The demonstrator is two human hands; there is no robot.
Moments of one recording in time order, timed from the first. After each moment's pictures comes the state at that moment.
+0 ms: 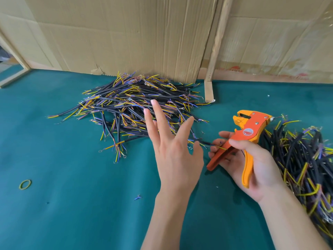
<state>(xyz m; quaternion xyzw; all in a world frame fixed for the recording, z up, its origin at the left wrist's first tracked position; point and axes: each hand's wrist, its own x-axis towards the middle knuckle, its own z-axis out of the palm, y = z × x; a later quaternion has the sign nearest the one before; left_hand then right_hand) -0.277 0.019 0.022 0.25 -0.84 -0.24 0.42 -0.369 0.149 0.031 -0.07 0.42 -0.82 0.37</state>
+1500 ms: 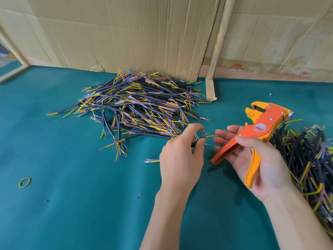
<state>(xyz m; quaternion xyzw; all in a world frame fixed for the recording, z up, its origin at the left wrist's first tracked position) -0.272 0.024 0.030 0.25 -0.85 -0.36 0.30 -0.367 0.154 0.036 -0.12 0.46 -0.83 0.30</state>
